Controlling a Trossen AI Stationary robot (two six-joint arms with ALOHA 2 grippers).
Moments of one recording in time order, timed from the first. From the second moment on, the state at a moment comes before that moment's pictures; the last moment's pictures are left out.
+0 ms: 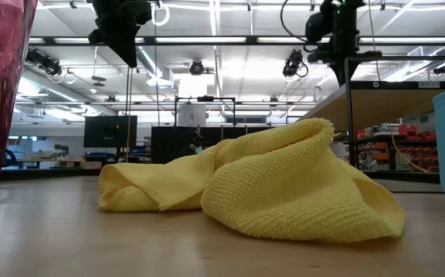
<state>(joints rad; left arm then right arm) 0.34 1.24 1.33 -1.15 -0.29 -0.40 -0.95 1.62 1.82 -1.57 0.13 0.50</state>
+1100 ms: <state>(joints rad) 0.38 1.24 1.33 -1.09 -0.28 -0.32 0.01 1.08 1.34 -1.57 0.15 1.49</state>
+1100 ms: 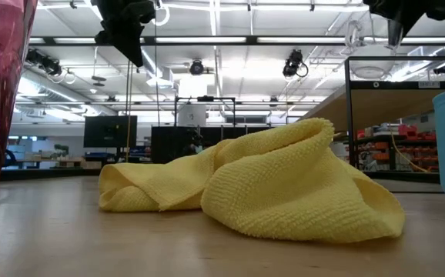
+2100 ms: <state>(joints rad) 0.38 1.24 1.33 -1.07 -0.28 -0.30 -0.03 1.08 1.31 -1.57 0.23 1.45</state>
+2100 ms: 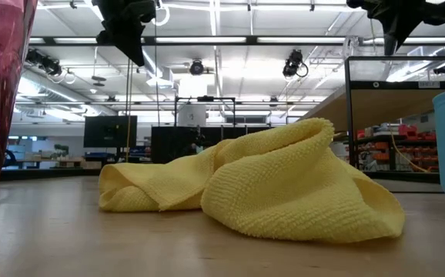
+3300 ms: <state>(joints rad) 0.38 1.24 1.33 -1.06 -0.28 -0.30 -0.01 1.06 1.27 -1.57 0.22 1.35</state>
